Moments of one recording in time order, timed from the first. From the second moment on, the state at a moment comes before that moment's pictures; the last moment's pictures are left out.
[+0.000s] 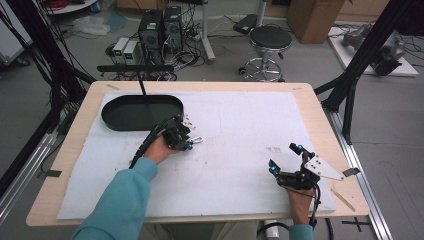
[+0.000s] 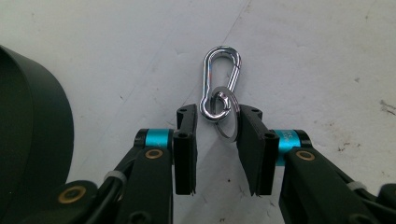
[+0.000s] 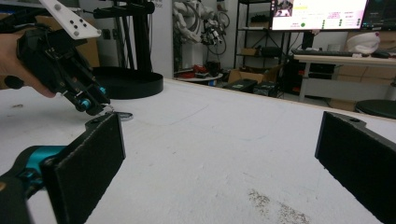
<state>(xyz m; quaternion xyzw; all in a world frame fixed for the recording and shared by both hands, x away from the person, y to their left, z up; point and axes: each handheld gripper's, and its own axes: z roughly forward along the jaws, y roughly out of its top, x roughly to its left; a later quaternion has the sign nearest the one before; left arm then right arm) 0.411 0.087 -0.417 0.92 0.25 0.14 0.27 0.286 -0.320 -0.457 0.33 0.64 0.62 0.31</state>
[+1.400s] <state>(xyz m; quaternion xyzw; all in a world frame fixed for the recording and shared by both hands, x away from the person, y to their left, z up) 0.409 0.099 -0.402 0.90 0.26 0.13 0.34 0.285 -0.320 -0.457 0.33 0.64 0.62 0.31</state>
